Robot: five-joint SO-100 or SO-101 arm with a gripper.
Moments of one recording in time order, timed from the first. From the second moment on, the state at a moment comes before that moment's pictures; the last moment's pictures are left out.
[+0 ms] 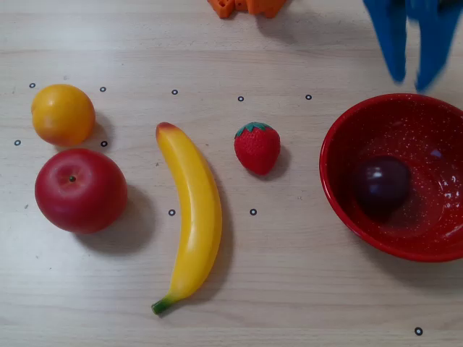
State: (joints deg) arm 27.7 92.8 68.1 83.9 13.5
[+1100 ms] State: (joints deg) arm 6.2 172.4 158.6 51.2 8.4
